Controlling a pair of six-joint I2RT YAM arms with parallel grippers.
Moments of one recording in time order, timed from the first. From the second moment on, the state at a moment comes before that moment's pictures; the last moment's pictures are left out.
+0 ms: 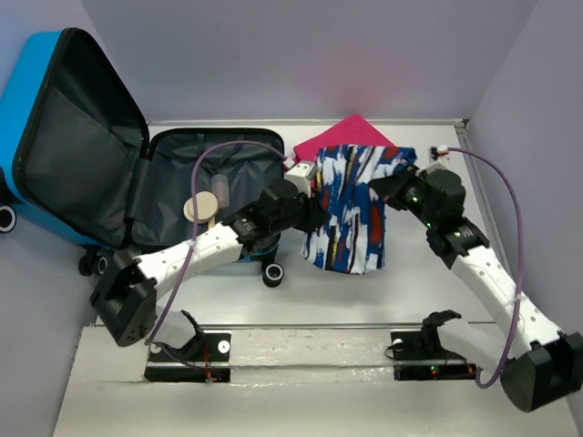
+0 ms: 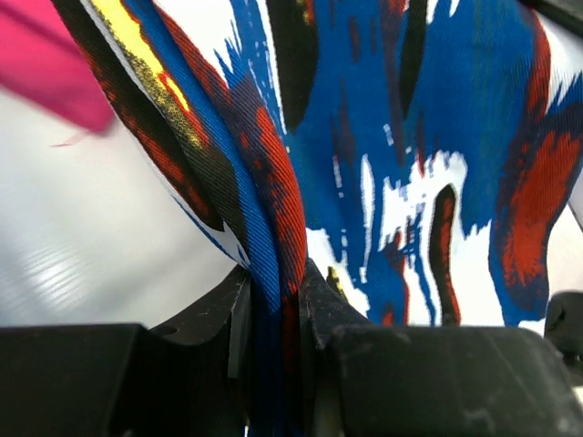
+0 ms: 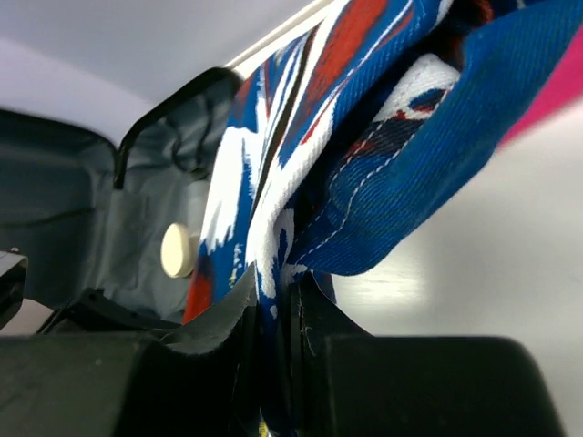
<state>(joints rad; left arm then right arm) -0.87 1.44 0.99 0.05 0.04 -0.53 0.25 0.91 0.77 -0.10 -0.13 0.79</state>
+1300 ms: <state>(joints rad) 0.04 1.06 1.08 -0.31 -0.13 -0.49 0.50 1.89 1.58 -0.20 -0.05 0.57</state>
